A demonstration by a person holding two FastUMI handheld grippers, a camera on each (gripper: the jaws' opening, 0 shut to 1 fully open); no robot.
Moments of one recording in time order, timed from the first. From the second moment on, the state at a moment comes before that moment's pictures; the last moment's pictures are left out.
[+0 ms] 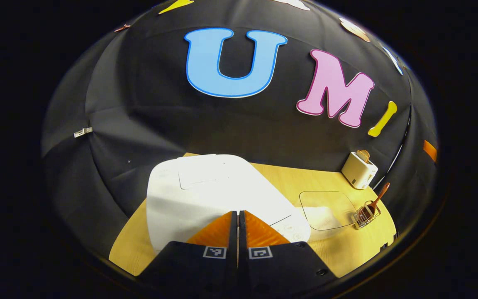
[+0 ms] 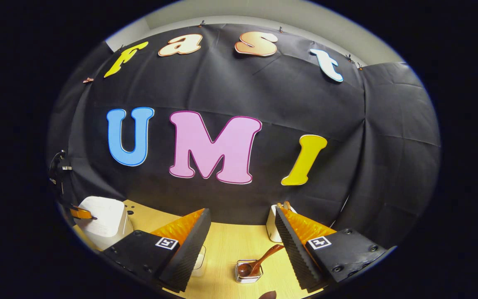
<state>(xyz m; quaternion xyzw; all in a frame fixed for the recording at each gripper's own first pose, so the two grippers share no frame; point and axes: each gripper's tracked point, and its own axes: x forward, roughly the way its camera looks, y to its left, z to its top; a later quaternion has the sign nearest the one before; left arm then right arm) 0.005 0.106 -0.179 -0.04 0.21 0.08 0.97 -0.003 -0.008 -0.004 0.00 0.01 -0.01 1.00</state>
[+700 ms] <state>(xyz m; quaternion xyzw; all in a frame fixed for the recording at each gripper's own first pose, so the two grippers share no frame) 0.008 0.103 -0.198 -0.05 0.25 0.07 0.97 -0.006 -0.007 -0.005 -0.01 0.01 -0.01 1.00</state>
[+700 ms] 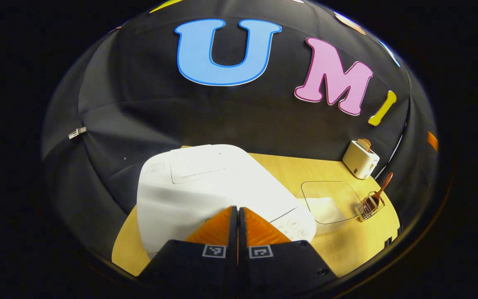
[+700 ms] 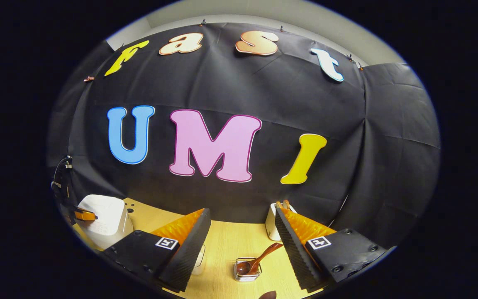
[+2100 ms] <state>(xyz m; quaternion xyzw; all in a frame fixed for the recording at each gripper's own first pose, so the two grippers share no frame) 0.045 0.120 0.033 -0.02 -0.08 0.12 0.99 -0.010 -0.053 -0.064 0.03 0.08 -0.03 1.00</state>
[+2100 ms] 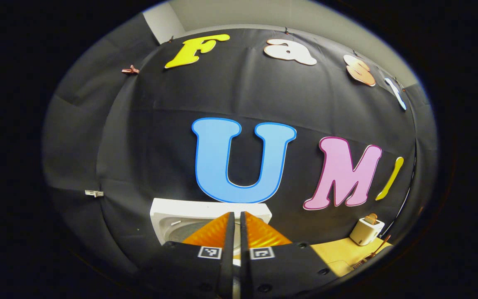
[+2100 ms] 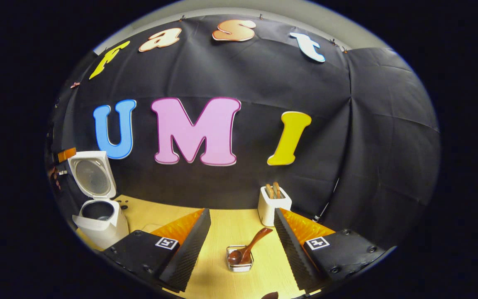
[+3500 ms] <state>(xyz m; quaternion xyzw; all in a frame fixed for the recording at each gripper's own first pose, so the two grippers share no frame) 0.000 0.009 -0.055 -0.02 0.10 0.21 0.97 0.144 -0.058 -0.322 0.19 0.28 0.09 0.94</state>
